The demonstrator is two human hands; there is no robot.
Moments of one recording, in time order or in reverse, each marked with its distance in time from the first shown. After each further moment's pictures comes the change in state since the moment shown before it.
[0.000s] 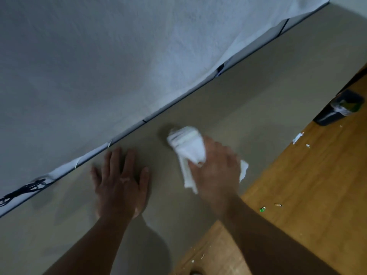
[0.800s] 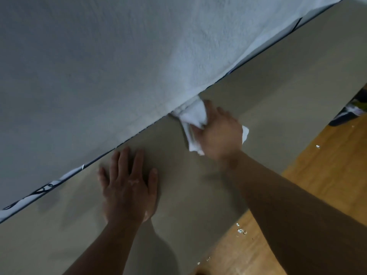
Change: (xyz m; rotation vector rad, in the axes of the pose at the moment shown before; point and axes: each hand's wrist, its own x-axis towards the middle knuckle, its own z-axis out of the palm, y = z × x) left_hand -0.001 -0.001 0.002 -0.002 0.022 0.001; right_hand 0.090 -0.002 0.040 -0.049 -0.001 -0.107
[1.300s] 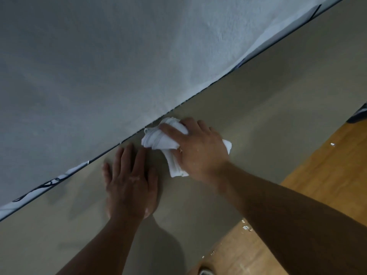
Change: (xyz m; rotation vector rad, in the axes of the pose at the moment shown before) left_hand 0.000 -0.001 -0.003 -0.033 0.006 -0.005; right_hand -0.033 -0.037 -0.006 0.075 -0.223 -0.397
